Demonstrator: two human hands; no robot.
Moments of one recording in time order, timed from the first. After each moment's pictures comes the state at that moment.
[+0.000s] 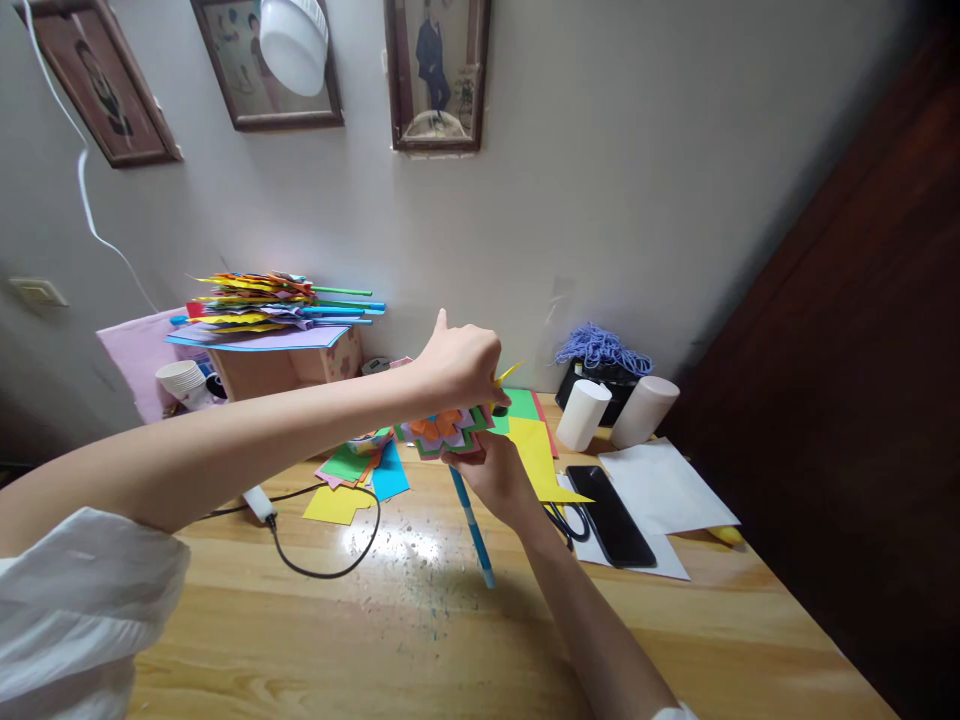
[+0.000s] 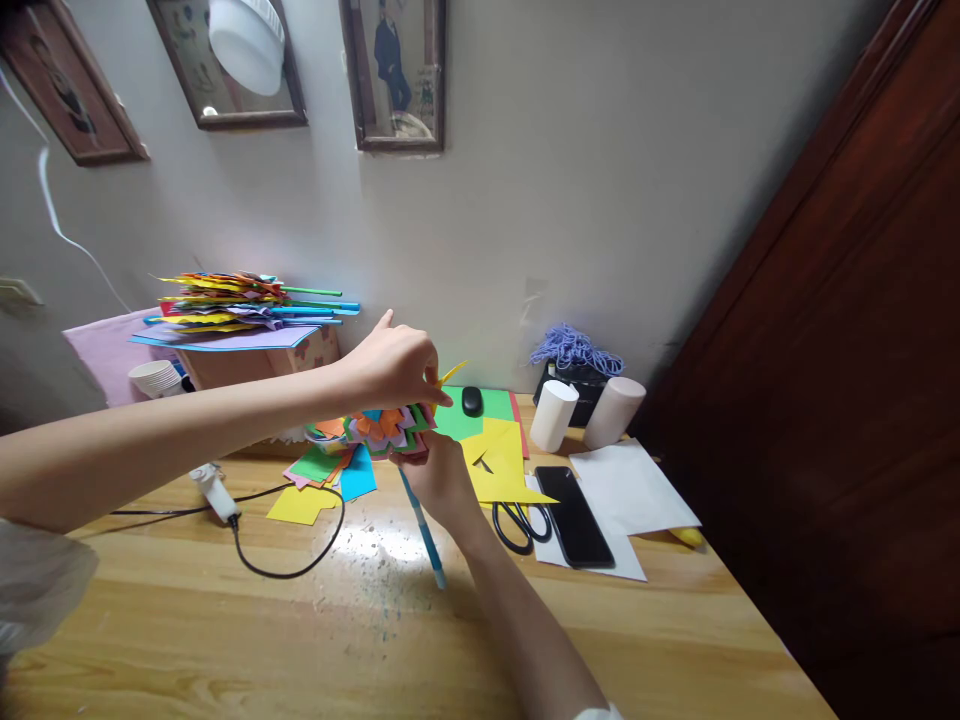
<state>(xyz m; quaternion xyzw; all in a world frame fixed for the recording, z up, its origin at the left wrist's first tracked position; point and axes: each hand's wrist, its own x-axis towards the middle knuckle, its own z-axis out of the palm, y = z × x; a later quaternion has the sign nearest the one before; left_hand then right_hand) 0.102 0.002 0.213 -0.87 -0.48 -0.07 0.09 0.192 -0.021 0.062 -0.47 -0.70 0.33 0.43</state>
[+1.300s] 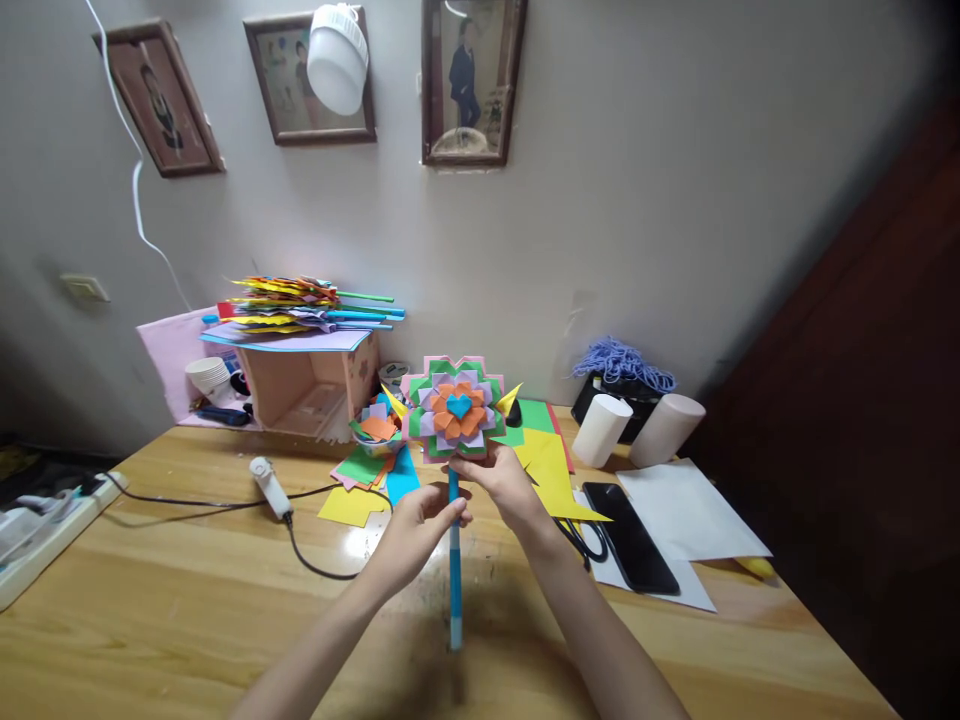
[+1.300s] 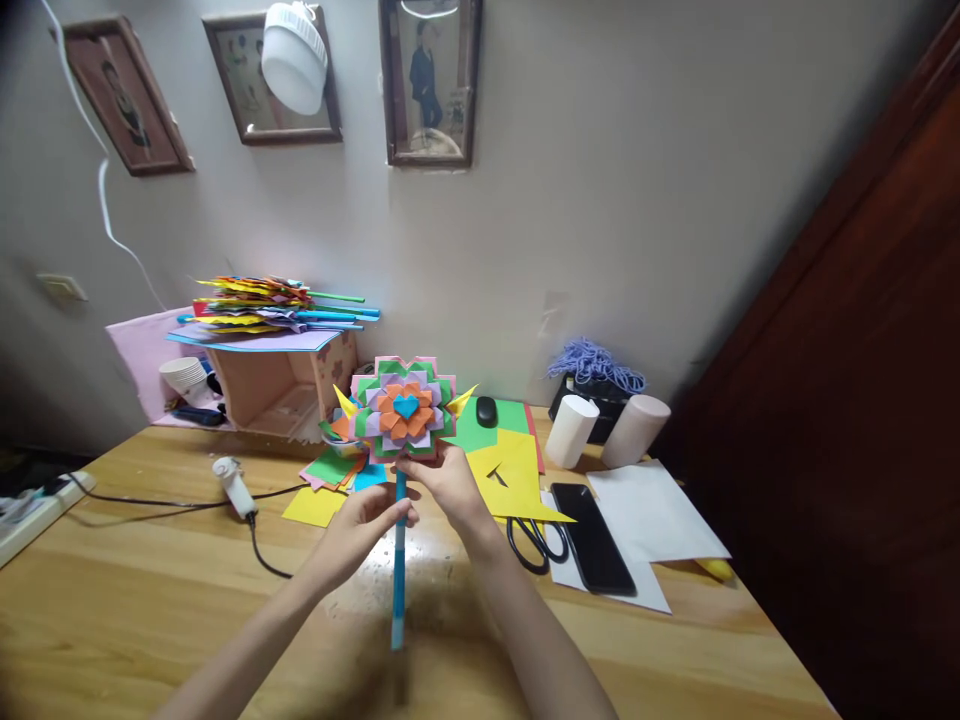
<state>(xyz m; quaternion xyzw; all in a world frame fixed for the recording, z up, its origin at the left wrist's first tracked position) 0.047 -0.080 0.049 -0.59 -0.50 -0.42 -0.47 0.177 -0.013 0.052 -0.32 -0.55 0.61 0.47</state>
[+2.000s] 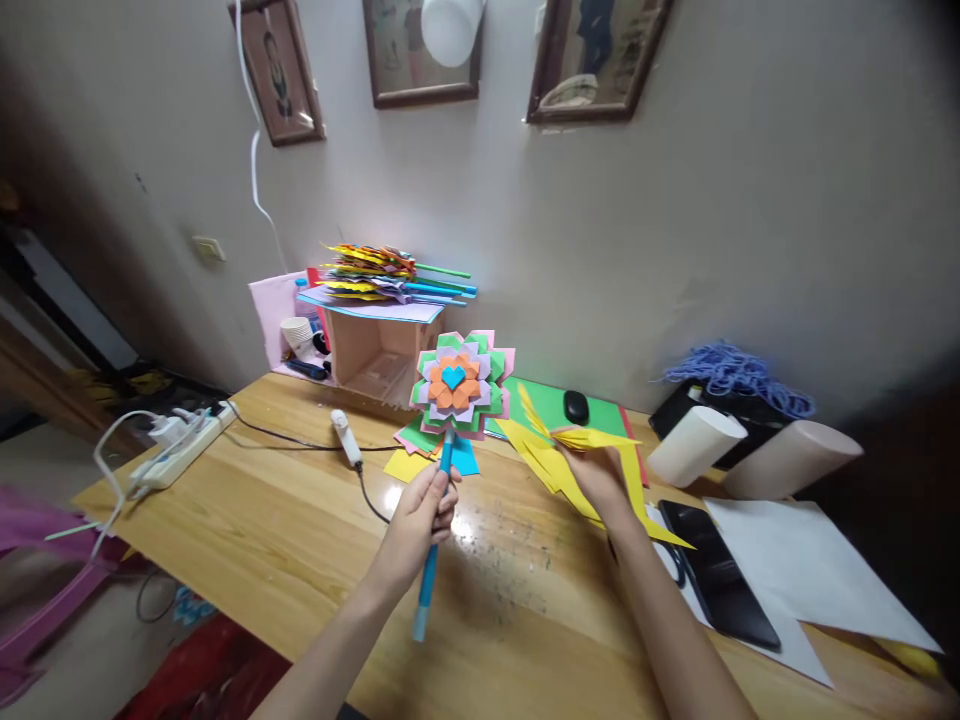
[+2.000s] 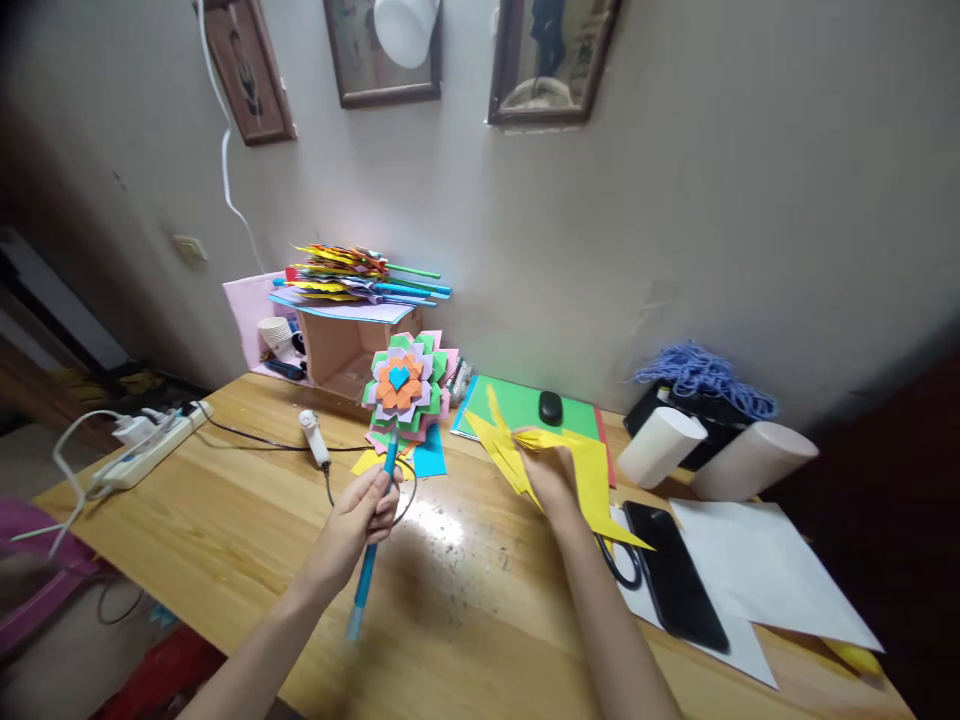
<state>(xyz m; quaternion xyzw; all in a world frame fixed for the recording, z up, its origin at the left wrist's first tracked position) 0.001 -0.123 0.038 -0.34 -0.43 -0.60 -0.58 0.209 0.026 0.010 -0.56 -0.74 0.18 0.33</state>
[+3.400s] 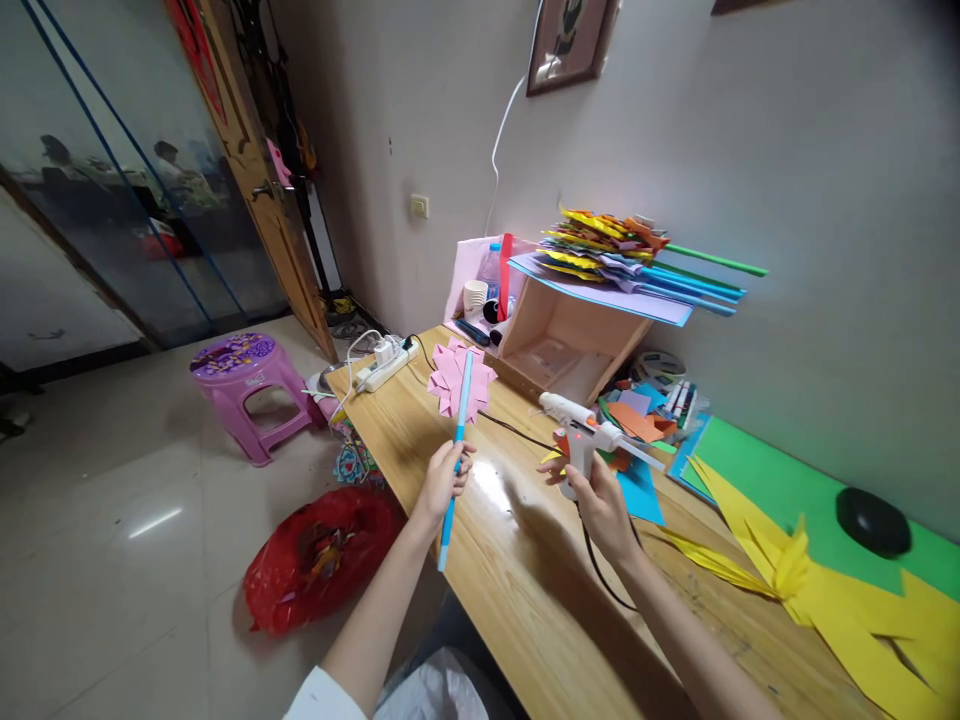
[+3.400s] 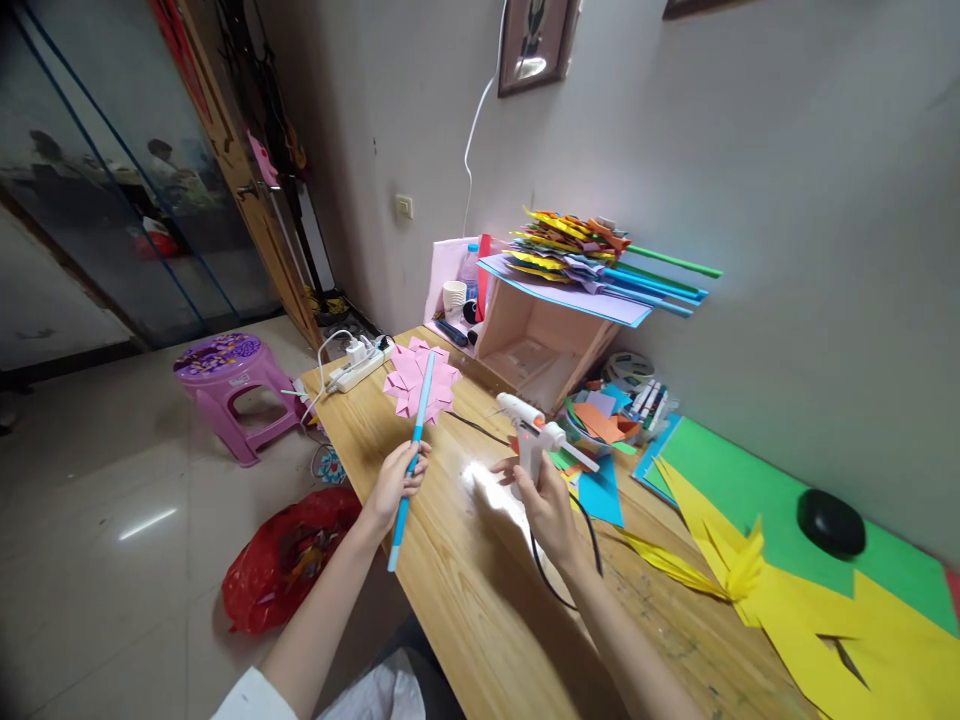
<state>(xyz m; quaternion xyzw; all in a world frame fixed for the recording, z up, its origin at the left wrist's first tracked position) -0.156 -0.195 -0.033 -0.15 -0.51 -0.74 -0.42 0.003 -0.058 -0.029 -0.22 -0.75 0.54 0.32</state>
